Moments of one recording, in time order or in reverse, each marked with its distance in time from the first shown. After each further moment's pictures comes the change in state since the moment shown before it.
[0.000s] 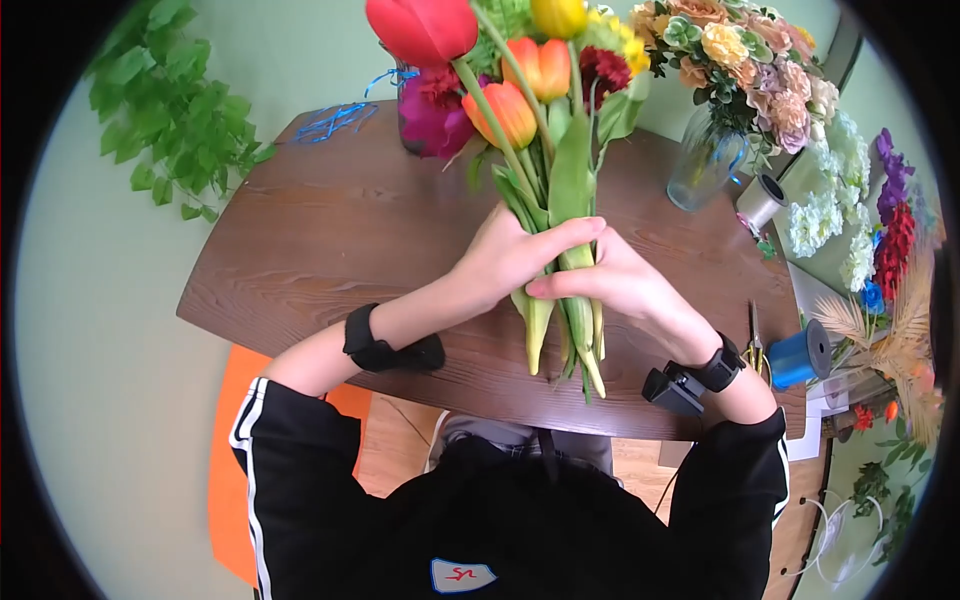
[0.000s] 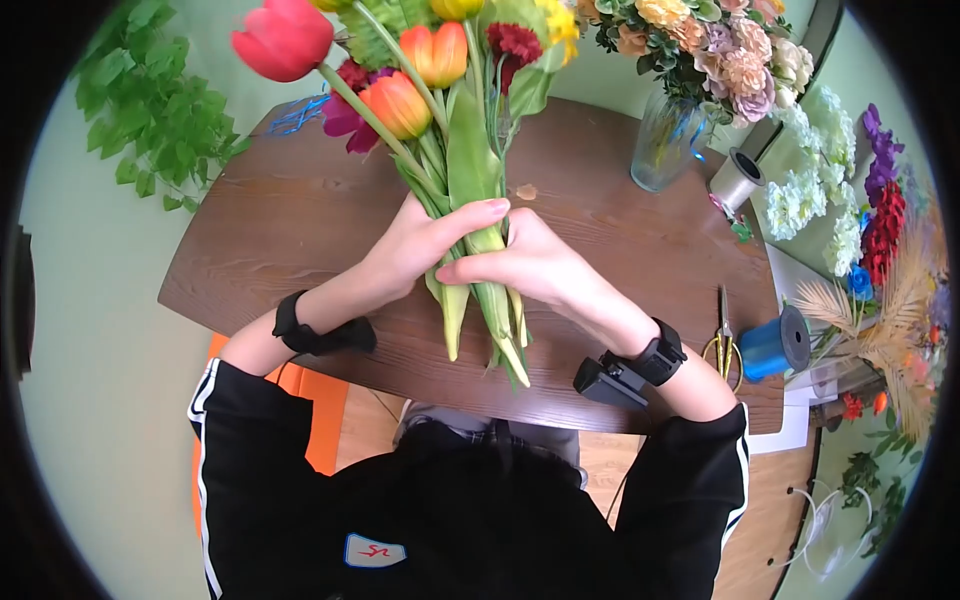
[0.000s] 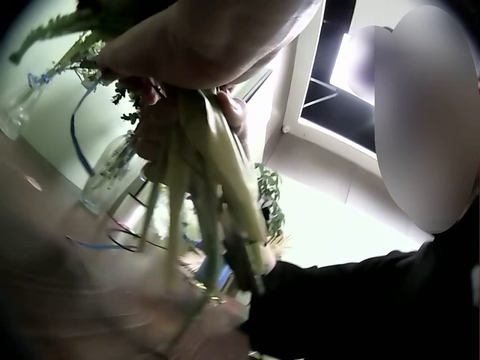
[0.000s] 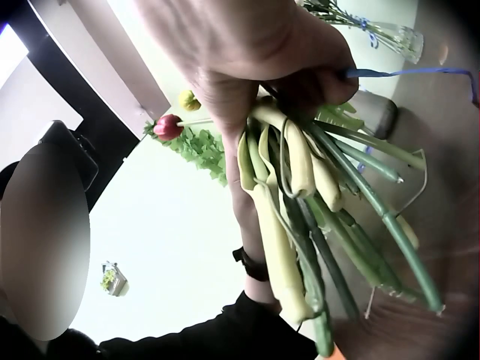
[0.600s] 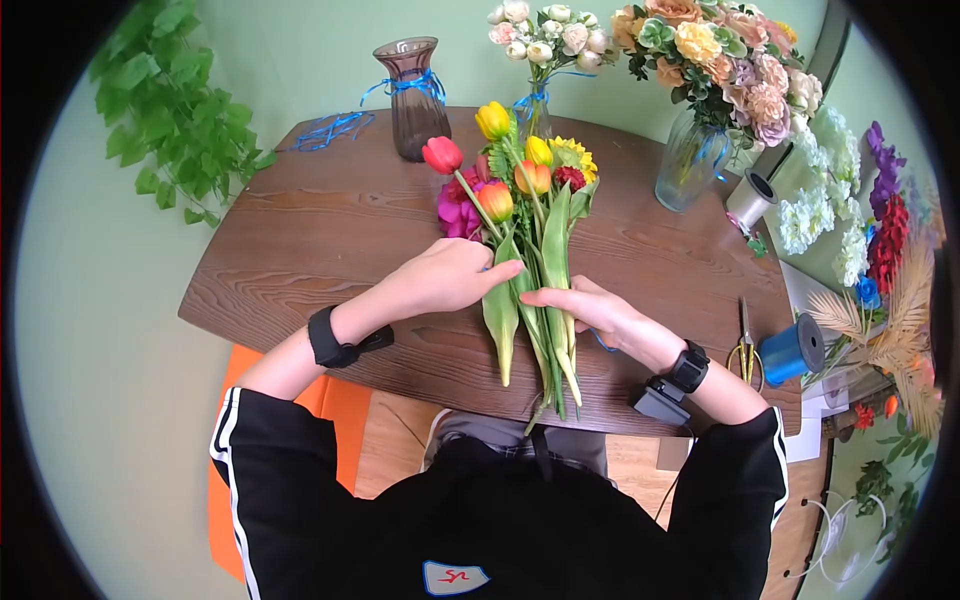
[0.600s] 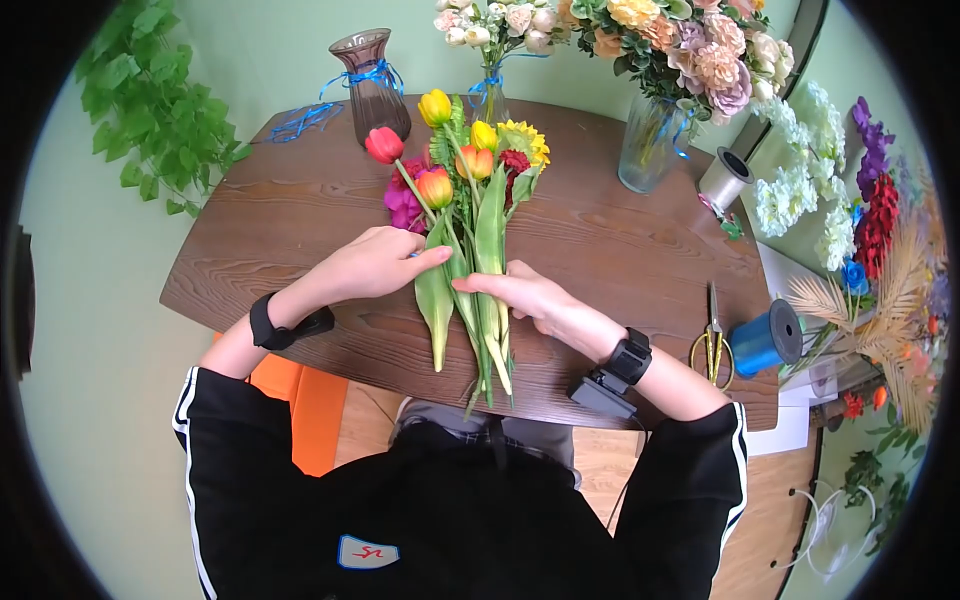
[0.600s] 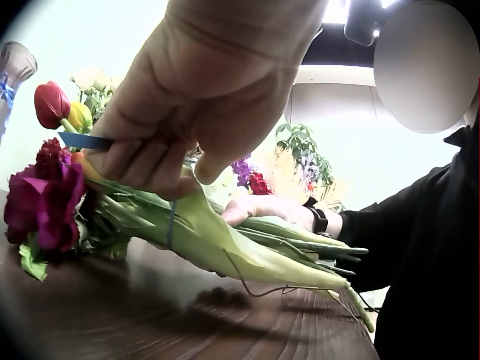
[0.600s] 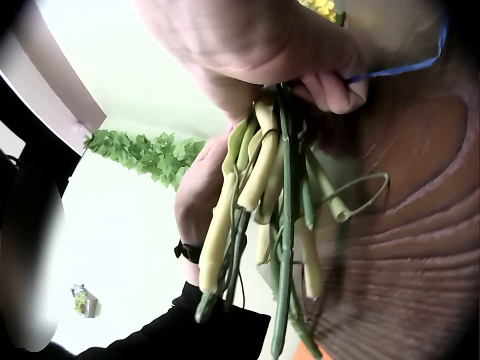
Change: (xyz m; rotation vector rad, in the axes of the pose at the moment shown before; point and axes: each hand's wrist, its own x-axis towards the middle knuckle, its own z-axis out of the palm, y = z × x) left_hand -0.022 0.003 -0.034 1.143 -0.328 -0.390; right_hand -0.018 0.048 -0.001 -0.044 0.147 0.476
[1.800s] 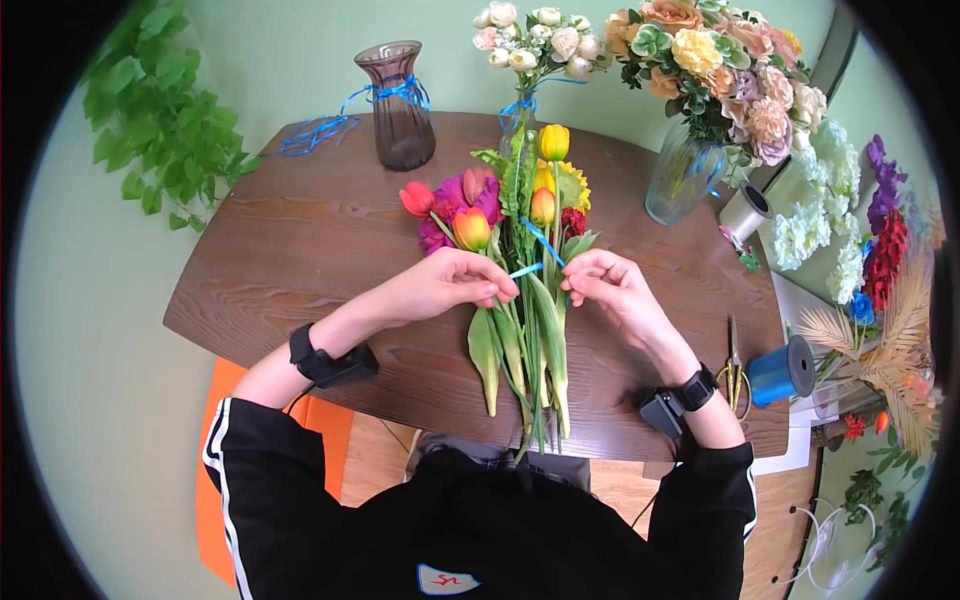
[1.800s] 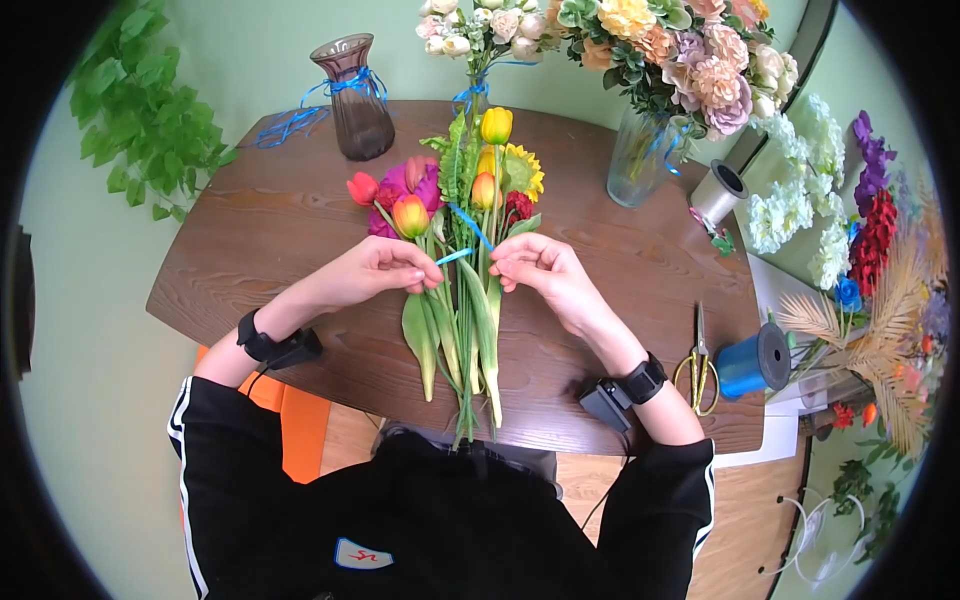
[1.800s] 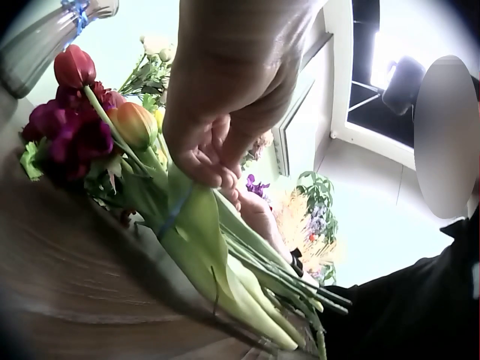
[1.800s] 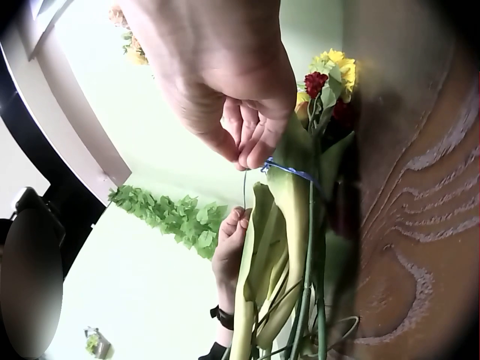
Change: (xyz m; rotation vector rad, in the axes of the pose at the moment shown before) left_hand 0.025 -0.020 0.014 -0.978 -0.211 0.275; right_hand 0.008 0.014 -0.062 0.346 -0.087 -0.551
